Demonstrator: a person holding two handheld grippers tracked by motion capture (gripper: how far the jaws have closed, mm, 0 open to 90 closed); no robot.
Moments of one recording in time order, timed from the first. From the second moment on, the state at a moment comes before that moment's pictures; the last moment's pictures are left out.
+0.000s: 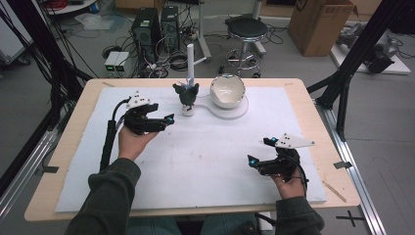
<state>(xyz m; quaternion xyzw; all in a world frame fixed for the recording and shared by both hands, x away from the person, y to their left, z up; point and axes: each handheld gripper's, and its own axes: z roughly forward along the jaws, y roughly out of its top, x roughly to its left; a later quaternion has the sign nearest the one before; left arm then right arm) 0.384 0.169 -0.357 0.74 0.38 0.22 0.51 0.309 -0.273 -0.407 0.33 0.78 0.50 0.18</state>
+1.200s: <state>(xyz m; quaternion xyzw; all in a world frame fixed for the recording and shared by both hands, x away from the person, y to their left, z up) 0.347 0.184 -0.370 0.75 0.36 0.21 0.51 0.310 -0.272 -0.408 0.33 0.78 0.50 0.17</state>
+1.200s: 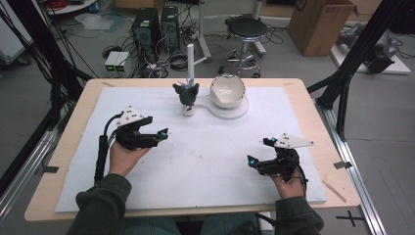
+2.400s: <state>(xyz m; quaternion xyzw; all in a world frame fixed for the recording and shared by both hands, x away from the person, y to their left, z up) 0.311 0.198 -0.375 0.76 0.34 0.22 0.50 0.311 -0.271 -0.408 0.33 0.78 0.49 0.18</state>
